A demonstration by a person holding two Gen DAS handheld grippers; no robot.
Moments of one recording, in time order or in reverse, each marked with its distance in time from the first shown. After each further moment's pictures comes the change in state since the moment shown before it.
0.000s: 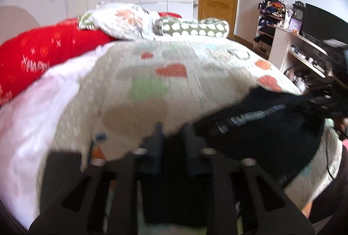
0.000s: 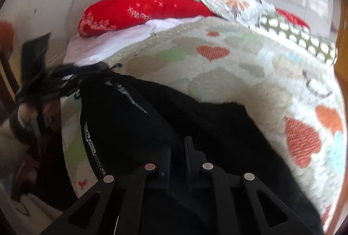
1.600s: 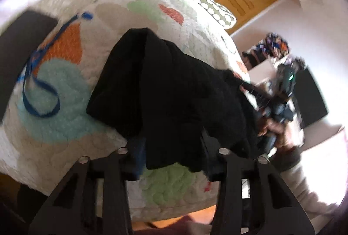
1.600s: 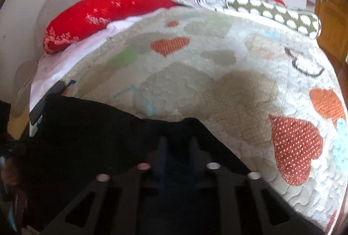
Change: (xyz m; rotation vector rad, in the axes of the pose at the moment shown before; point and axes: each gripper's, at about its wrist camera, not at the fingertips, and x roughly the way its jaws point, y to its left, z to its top) left arm -0.028 0.006 -0.064 -0.551 0.289 -0.324; right arm 0.062 -0.068 0.016 0.182 0.021 -0.076
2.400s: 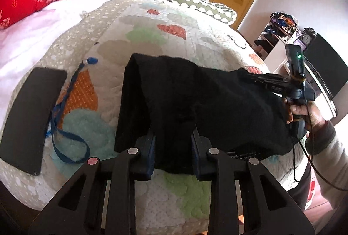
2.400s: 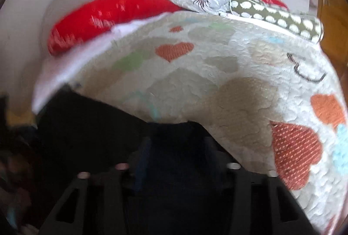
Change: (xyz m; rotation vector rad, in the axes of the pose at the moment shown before) left arm 0.001 -0.005 0.010 0.248 -0.090 0.187; right arm 0.018 0.008 0.005 -0.048 0.054 -0.049
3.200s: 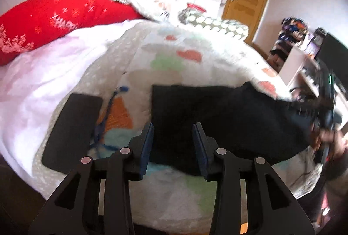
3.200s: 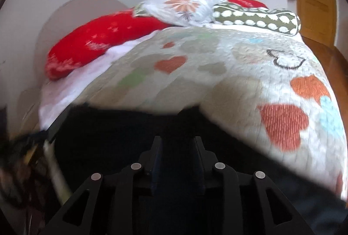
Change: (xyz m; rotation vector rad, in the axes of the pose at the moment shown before) left arm -0.044 -0.011 0.003 0.039 -0.139 0.133; right arm -0.070 0.020 -0.046 0.153 -0.104 0.069
